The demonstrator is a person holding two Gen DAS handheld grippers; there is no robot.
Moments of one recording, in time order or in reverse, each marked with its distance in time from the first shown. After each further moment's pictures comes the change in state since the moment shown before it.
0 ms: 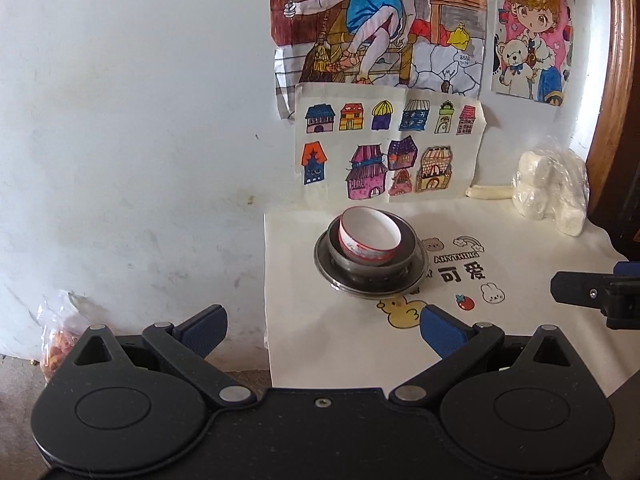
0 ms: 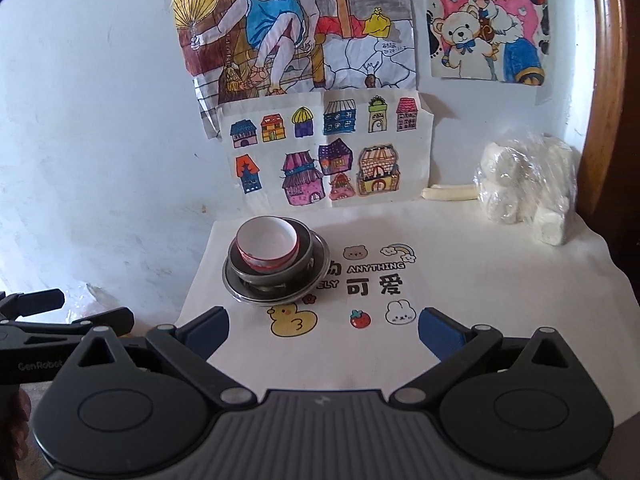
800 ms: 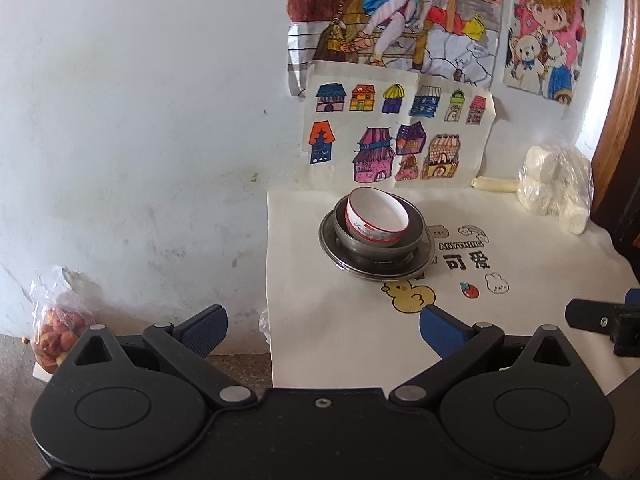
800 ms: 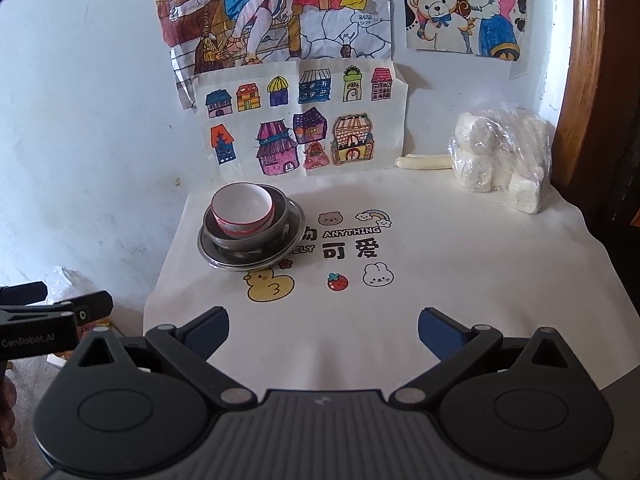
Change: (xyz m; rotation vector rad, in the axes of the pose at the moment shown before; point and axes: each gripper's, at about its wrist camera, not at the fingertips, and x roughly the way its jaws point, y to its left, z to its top) left arm 0.009 0.011 -0.012 -0.054 0.036 -0.015; right arm 0.002 0.003 -0.022 0.015 0.065 -0.081
